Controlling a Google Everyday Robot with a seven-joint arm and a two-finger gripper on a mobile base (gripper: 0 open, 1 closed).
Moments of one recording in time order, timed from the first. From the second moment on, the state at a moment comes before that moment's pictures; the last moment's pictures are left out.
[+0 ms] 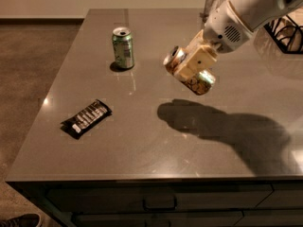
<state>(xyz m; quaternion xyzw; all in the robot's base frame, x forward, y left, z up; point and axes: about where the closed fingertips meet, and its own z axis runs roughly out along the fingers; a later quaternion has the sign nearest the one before) 0.539 -0.097 0.951 -0.57 0.75 0.21 0.25</state>
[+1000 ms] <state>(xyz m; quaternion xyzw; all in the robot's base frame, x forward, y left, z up) 0.573 -0.094 0.948 -0.42 0.75 0.28 0.44</state>
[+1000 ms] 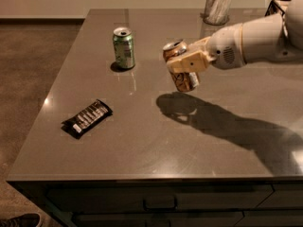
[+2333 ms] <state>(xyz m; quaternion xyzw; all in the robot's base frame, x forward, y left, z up) 0.596 -0.091 0.938 -0.35 0.67 0.34 0.56</state>
